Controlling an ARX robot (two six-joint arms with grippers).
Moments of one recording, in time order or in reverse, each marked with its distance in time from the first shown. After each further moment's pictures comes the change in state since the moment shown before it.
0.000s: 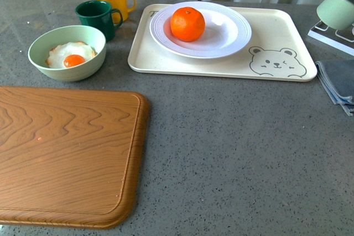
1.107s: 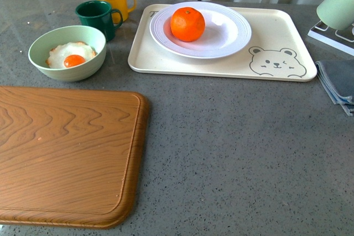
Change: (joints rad) left arm 0.000 0.000 0.000 0.000 0.000 0.000; right arm -0.250 -0.719 -0.718 0.272 0.011 -0.526
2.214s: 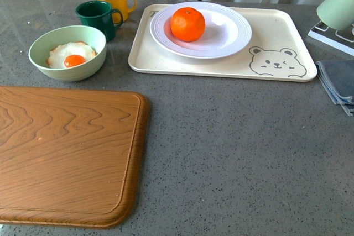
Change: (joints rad) left arm 0.000 0.000 0.000 0.000 0.000 0.000; right arm -0.002 -0.554 -0.009 -0.521 -0.002 0.000
